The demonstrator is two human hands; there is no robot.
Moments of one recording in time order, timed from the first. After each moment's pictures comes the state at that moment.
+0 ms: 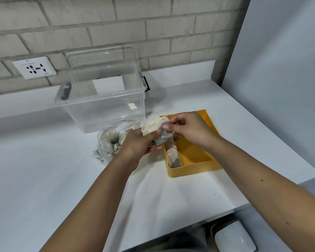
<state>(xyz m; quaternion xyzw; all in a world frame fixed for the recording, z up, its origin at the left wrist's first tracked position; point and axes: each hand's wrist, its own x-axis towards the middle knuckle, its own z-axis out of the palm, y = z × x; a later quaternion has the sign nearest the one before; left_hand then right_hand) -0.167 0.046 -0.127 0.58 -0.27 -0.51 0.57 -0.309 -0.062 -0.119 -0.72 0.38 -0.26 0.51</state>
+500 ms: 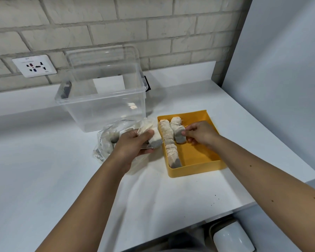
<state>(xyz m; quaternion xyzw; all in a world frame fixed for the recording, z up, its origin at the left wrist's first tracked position) -0.154 0.057 -0.128 0.62 -0.26 -0.48 0.57 -0.332 -0.111 -0.171 -0.68 0.52 -0.18 0.48</state>
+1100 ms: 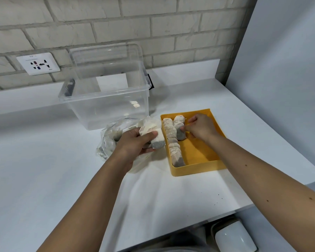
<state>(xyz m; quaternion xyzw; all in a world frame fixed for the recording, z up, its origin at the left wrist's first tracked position) -0.150 0.059 -0.131 0.61 -0.26 -0.49 0.57 -0.312 -0.112 -0.165 -0.72 0.56 -0.21 0.35</state>
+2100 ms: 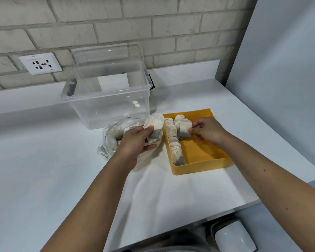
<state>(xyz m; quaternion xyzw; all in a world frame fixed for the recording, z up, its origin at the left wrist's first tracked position) -0.151 0.053 -0.132 0.62 -0.20 -0.47 0.59 -0.339 -0.102 -0.155 -0.72 0.50 -0.19 0.44</state>
